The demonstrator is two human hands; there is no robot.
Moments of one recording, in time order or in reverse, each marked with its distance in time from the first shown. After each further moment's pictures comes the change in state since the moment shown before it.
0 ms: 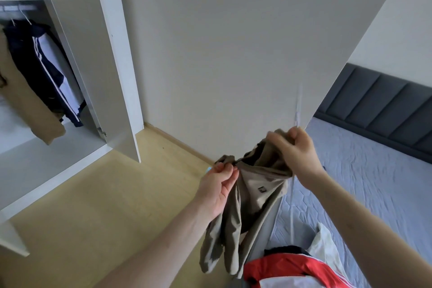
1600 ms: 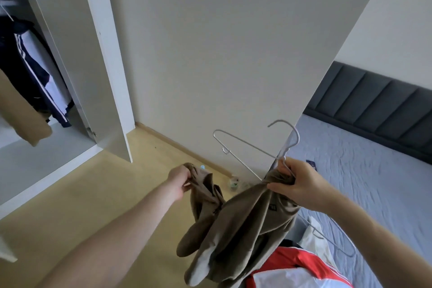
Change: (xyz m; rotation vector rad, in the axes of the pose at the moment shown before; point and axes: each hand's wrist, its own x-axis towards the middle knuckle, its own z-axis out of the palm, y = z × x) left_hand 0.065 0.050 -0.069 0.678 0.374 -0.030; right_hand -0.051 0.028 -0.049 -0.442 -0.401 -0.292
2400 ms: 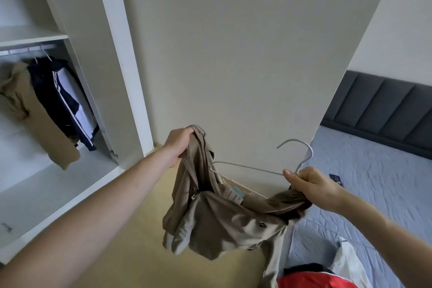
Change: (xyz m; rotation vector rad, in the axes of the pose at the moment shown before) left_hand -0.039 0.151 -0.020 0.382 0.021 0.417; right_hand 0.028 -0.004 -0.001 0.114 -0.116 0.139
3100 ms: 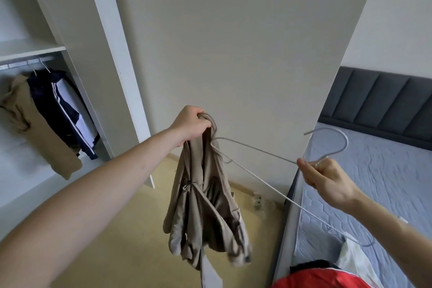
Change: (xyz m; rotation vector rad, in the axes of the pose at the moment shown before) left_hand -0.022 0.064 0.017 0.446 -0.055 0.465; right_hand -0.023 0.007 -0.006 0.078 0.275 -0.157
